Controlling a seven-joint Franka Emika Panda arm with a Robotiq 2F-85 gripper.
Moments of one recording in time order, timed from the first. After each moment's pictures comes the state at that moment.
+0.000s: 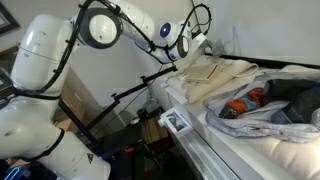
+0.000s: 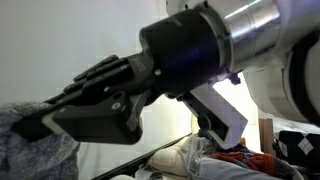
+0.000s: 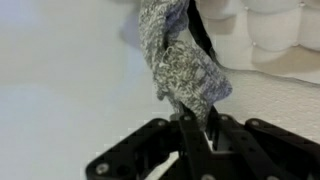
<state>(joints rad) 0.31 0.86 0.24 -1.51 -0.42 3.43 -0.59</state>
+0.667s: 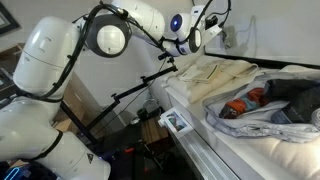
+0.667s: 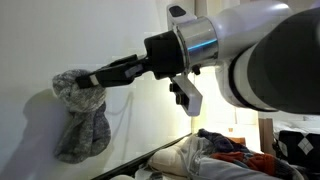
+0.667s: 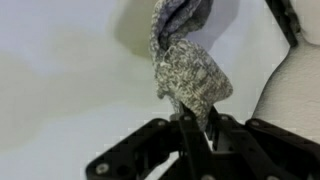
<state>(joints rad) 0.16 0.95 0.36 -1.34 -0.40 3.47 -0.52</state>
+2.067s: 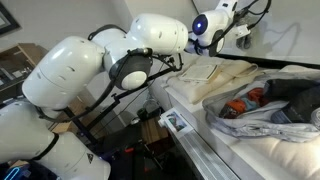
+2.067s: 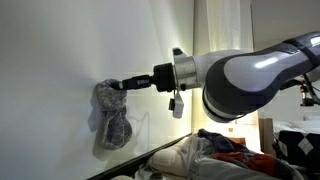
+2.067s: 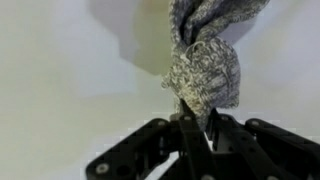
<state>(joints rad) -0.09 1.22 0.68 -1.06 -0.47 3.46 -0.54</state>
